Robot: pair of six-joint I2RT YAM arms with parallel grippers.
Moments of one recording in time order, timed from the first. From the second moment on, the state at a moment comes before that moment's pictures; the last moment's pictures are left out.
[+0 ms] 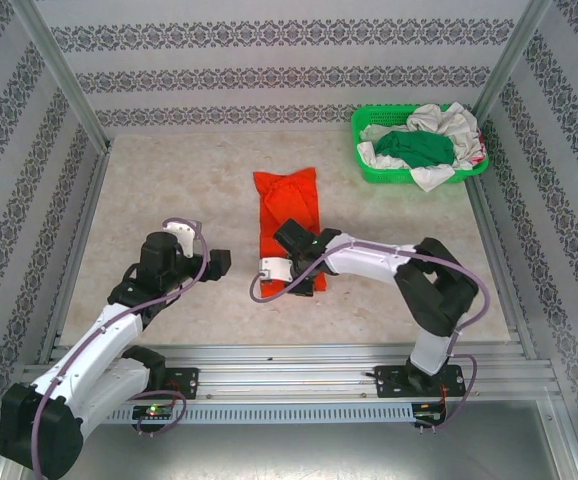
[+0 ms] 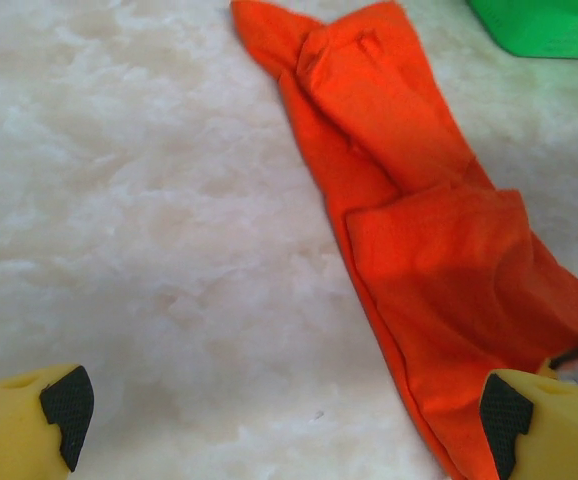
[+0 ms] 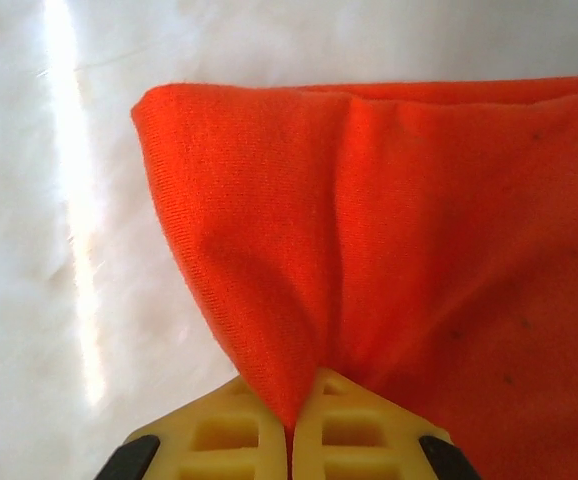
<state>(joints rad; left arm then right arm) -0.29 0.86 0.50 -0.20 0.14 -0.23 0.82 1.76 1.11 -0.62 -0.17 -0.69</state>
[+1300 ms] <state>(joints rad) -0.29 0.91 0.51 -0.07 0.30 0.05 0.58 1.88 1.77 -1.09 -0.15 -0.98</state>
